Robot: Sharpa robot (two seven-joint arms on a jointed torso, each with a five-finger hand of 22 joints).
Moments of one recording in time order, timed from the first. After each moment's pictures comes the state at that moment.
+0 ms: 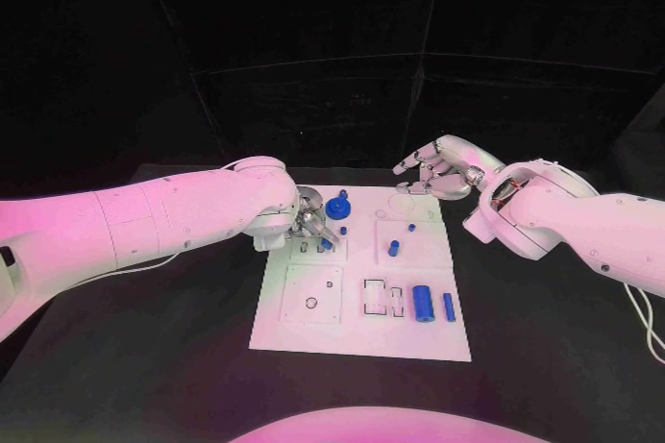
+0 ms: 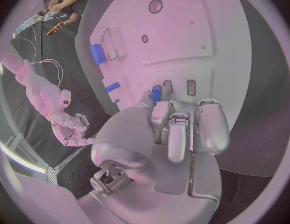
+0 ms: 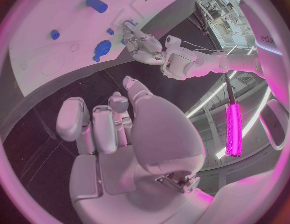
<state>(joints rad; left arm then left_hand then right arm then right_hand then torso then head) 1.33 -0.58 -0.17 1.30 -0.92 0.16 -0.57 1.31 0.22 -0.01 0.08 0.05 0.85 0.05 0.61 0.53 1.32 -0.02 1.24 1.14 1.47 -0.08 1.57 1.31 0.09 1.44 0.03 1.35 1.14 1.29 -0.78 -0.07 1.49 -1.04 -0.35 0.03 1.39 -0.02 0.10 0.04 0.33 0.88 0.17 0.11 0.07 1.23 0.08 1.06 1.01 1.47 0.00 1.36 1.23 0.08 1.29 0.11 1.37 1.15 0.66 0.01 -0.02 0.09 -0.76</state>
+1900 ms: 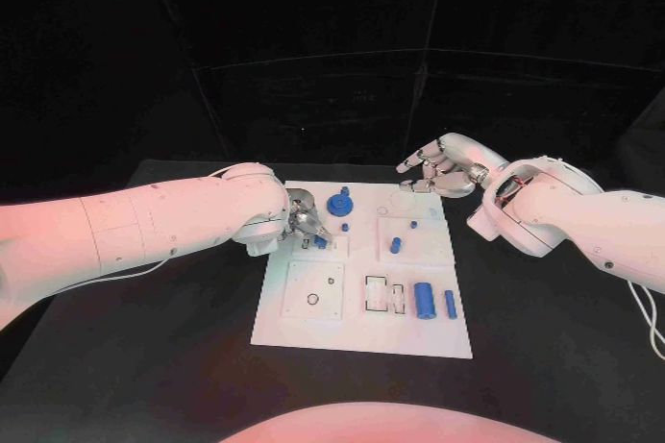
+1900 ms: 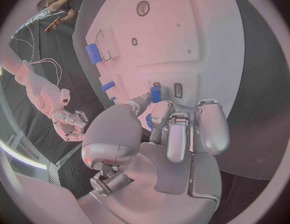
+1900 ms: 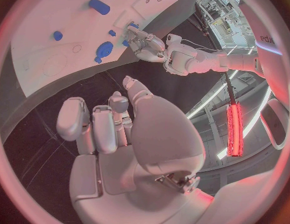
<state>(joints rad) 1.32 -0.64 -0.19 1.35 -0.95 0.08 -0.55 1.05 0.05 0.50 0.01 0.05 0.85 0.06 0.66 0.60 1.32 -0.02 1.24 1.13 1.47 -0.08 1.57 1.31 0.09 1.44 0.03 1.35 1.15 1.29 -0.77 -0.07 1.47 -1.04 -0.33 0.03 1.39 -0.02 0.10 0.04 0.33 0.89 0.17 0.12 0.07 1.23 0.08 1.06 1.01 1.47 0.00 1.36 1.23 0.08 1.29 0.11 1.37 1.15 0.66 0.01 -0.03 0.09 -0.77</state>
